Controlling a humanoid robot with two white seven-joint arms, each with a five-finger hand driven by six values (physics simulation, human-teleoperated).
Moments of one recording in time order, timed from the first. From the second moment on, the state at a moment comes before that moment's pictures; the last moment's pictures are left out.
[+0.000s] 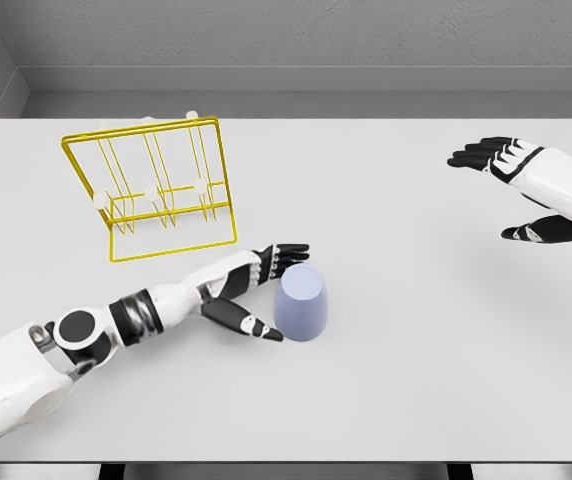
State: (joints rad) left arm -0.47 0.62 -1.01 -1.54 0.74 -0.20 -0.30; right arm -0.17 -0.77 -0.02 -1.69 0.22 -0.61 0.55
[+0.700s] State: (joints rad) left arm -0.46 0.61 -1.01 -1.55 0.74 -0.21 -0.30; right arm -0.17 -0.77 -0.02 -1.69 0.22 -0.61 0.55
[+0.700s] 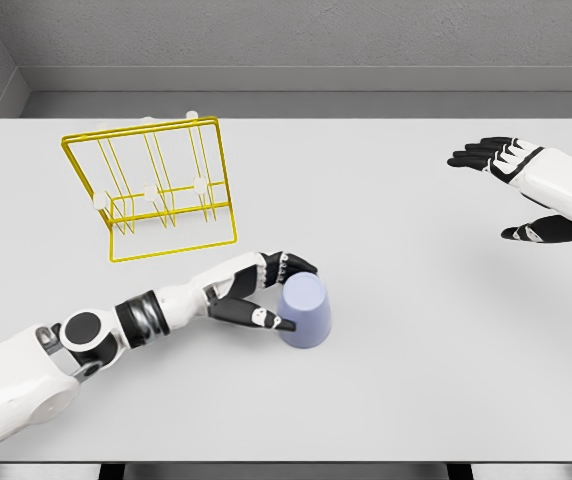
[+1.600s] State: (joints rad) left arm -0.46 0.68 -0.97 -1.66 0.80 -0.25 -0.30; right arm -0.17 -0.77 -0.02 -1.69 0.22 -0.61 0.55
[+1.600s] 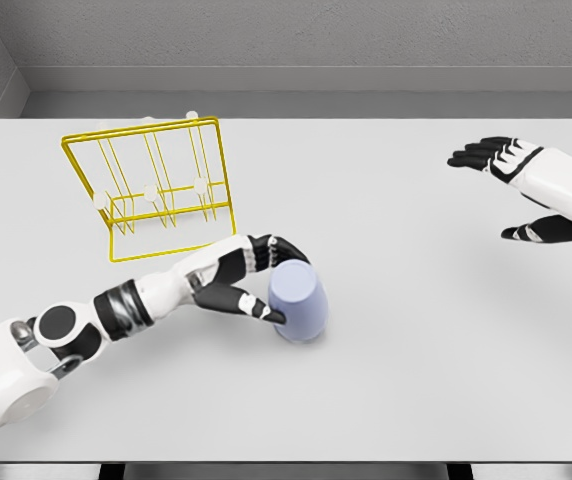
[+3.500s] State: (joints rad) left arm -0.56 0.95 -0.87 -1.79 0.94 -0.34 -0.29; right arm -0.16 -0.77 -0.02 -1.69 0.22 -0.61 0.55
